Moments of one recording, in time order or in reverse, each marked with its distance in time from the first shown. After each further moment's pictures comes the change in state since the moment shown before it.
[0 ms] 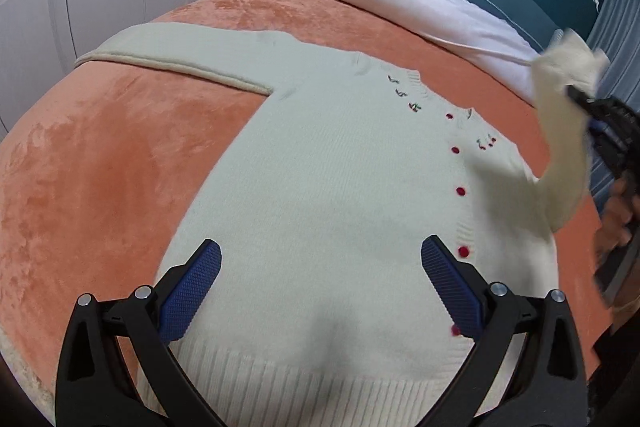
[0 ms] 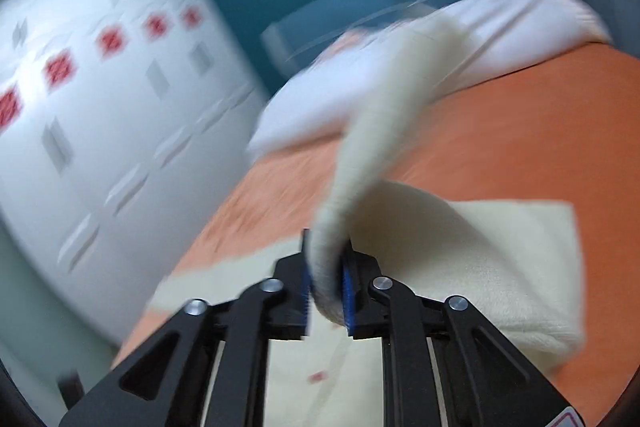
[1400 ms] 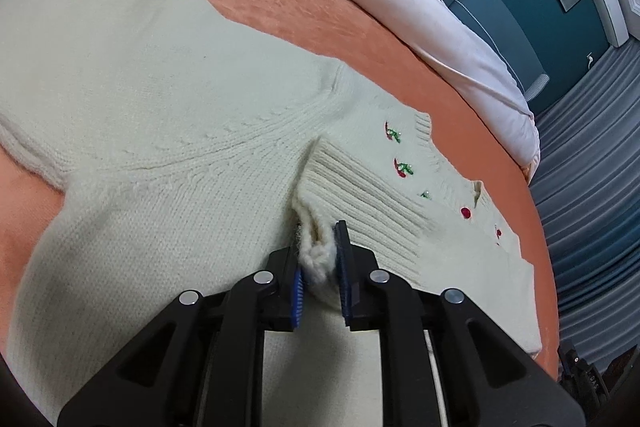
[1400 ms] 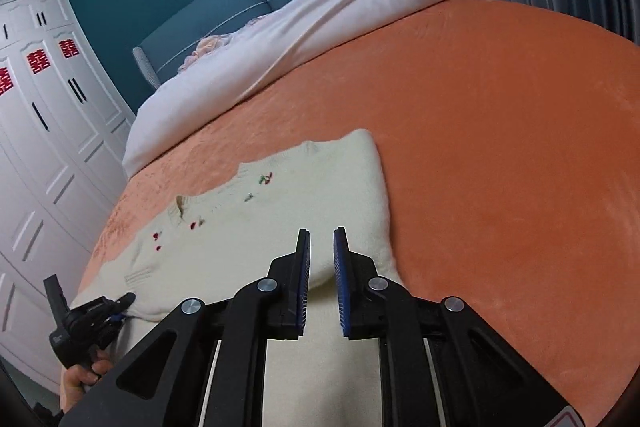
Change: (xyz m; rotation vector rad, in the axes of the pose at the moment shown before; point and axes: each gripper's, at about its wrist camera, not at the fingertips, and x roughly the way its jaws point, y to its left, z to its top) left arm 0.200 0.010 0.102 -0.152 0.036 -0.233; right arm -0.050 -0.103 -0.079 0.289 -0.108 -0.442
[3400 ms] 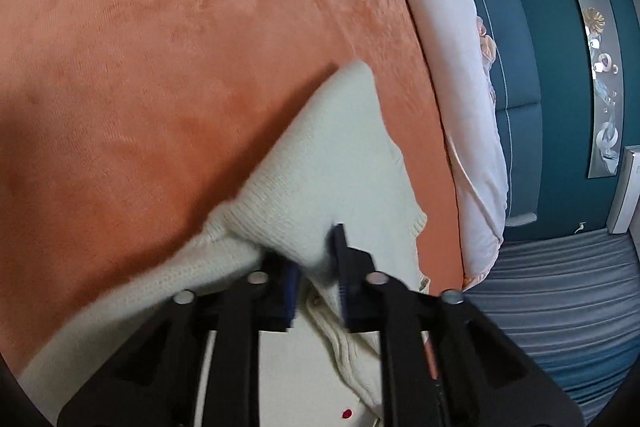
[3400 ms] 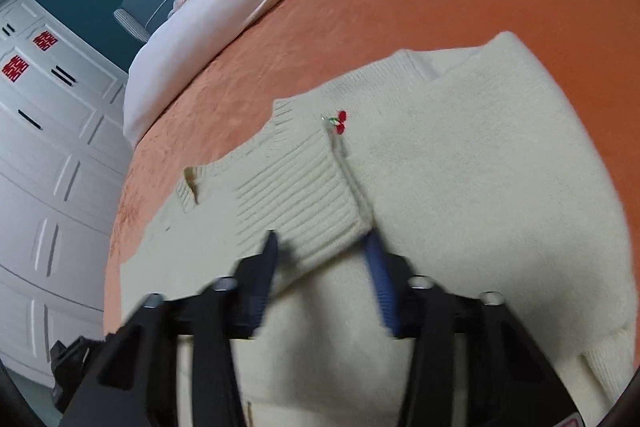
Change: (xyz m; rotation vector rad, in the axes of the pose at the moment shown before) left arm -0.047 0.064 0.029 -0.578 -0.005 -0.107; right arm 0.150 0.057 0.017 0.136 0.307 0.082
